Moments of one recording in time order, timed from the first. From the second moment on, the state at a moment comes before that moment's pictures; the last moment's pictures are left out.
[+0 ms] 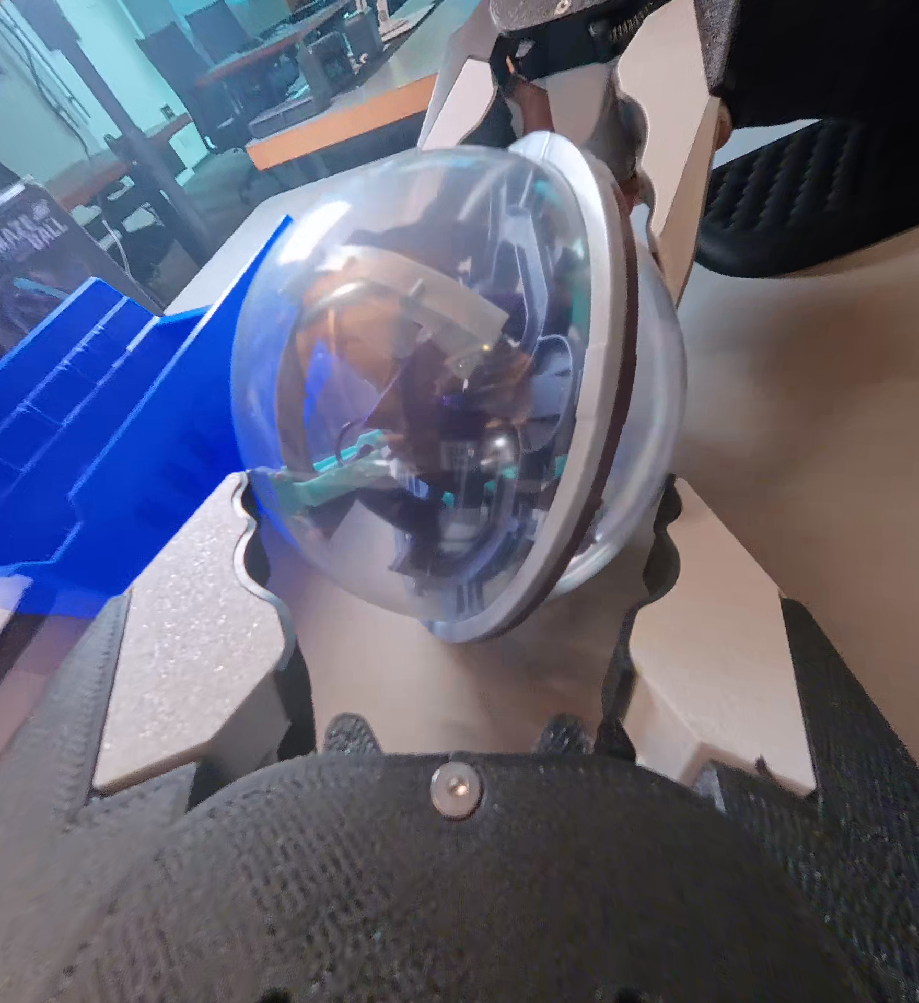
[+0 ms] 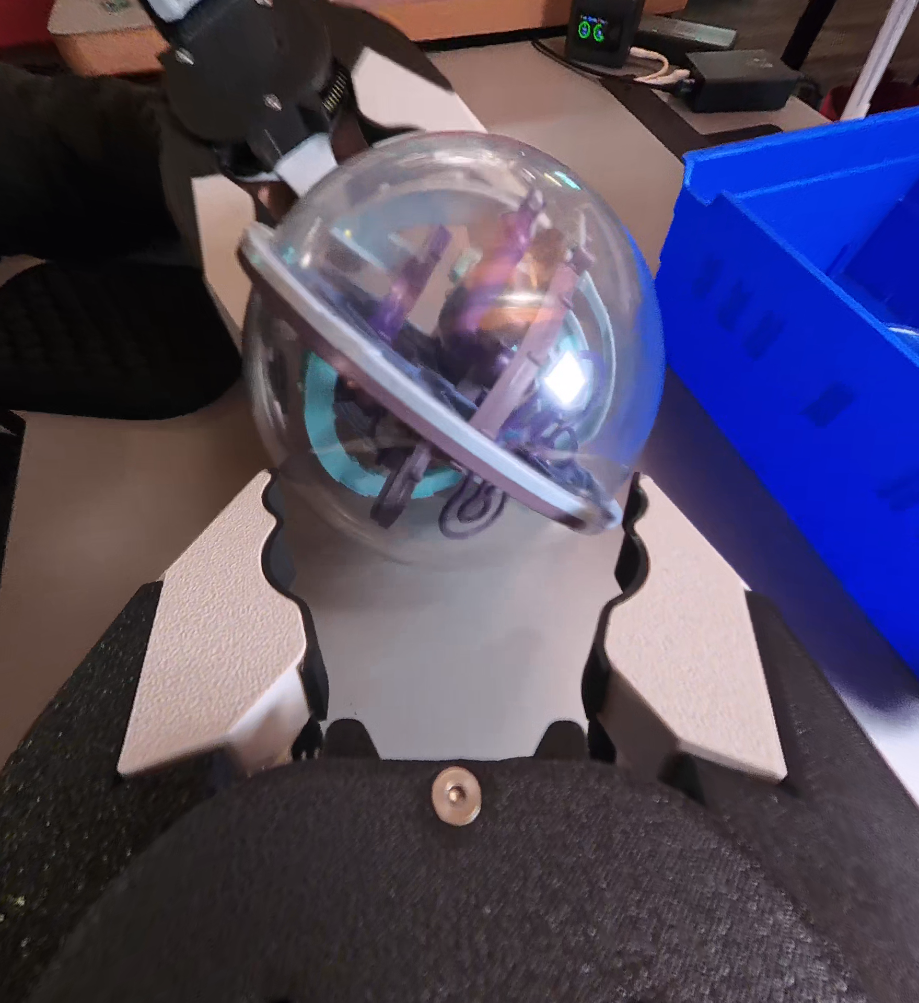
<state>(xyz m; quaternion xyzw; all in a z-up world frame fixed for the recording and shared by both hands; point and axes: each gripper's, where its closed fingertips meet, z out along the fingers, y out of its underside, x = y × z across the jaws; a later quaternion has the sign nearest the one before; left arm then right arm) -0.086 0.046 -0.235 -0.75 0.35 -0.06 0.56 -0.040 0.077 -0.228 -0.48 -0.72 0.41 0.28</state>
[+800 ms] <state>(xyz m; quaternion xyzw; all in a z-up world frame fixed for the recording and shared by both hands) -0.059 0.050 -0.279 -0.82 0.22 -0.25 0.46 -0.038 0.080 -0.209 -0.52 -0.70 0.43 0.23</state>
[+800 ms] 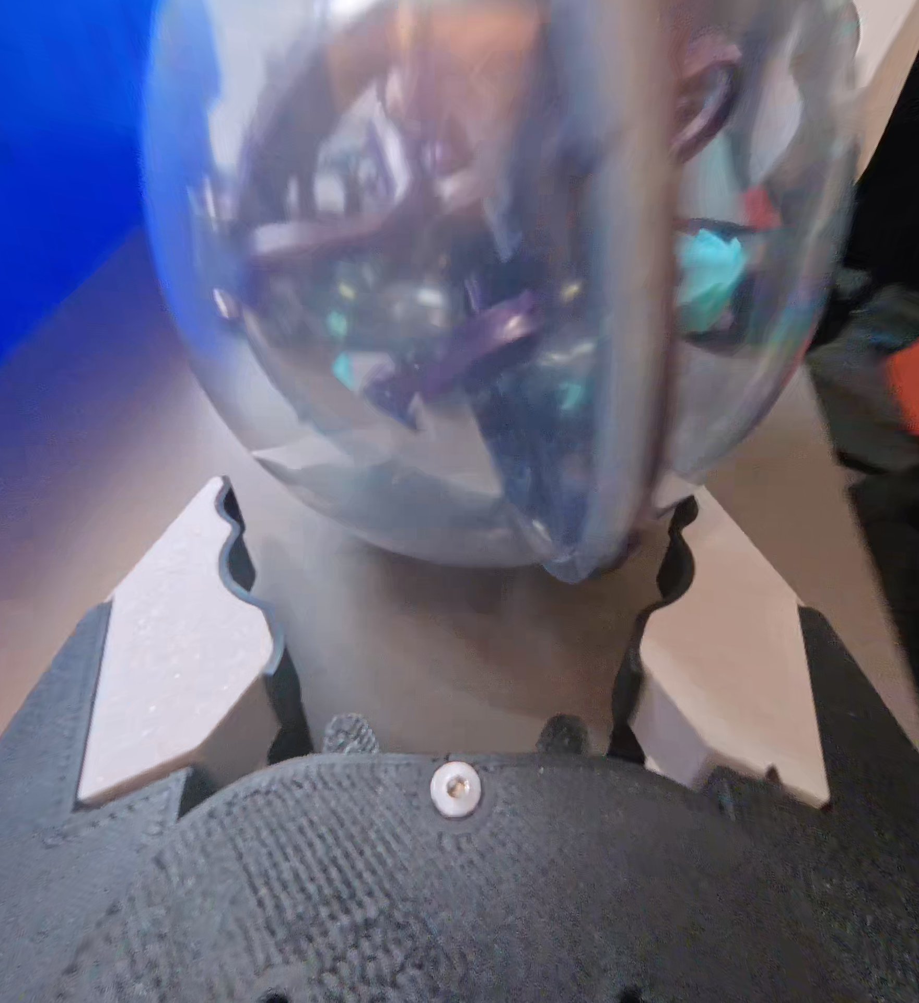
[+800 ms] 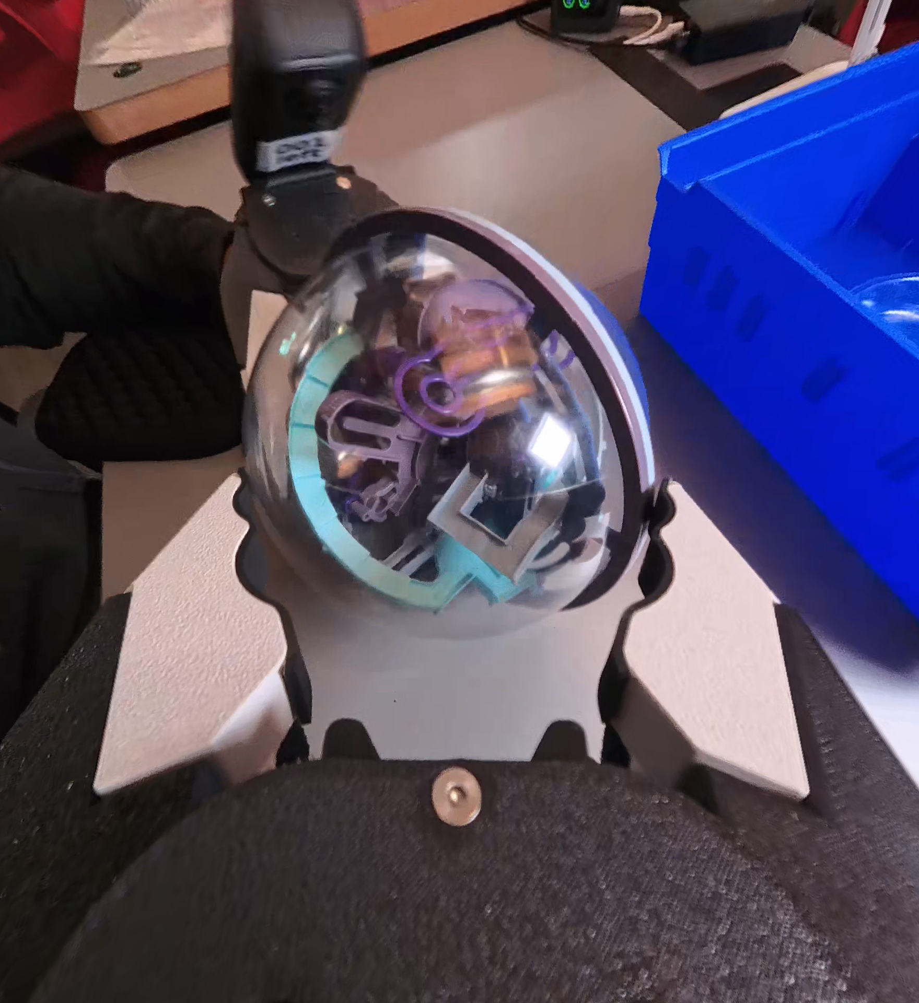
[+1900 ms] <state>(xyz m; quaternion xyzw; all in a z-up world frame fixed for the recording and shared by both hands) -0.078 0.060 -0.243 -0.77 0.24 -0.20 0.55 -0.048 0.102 -0.223 -0.47 -0.74 0.43 0.22</state>
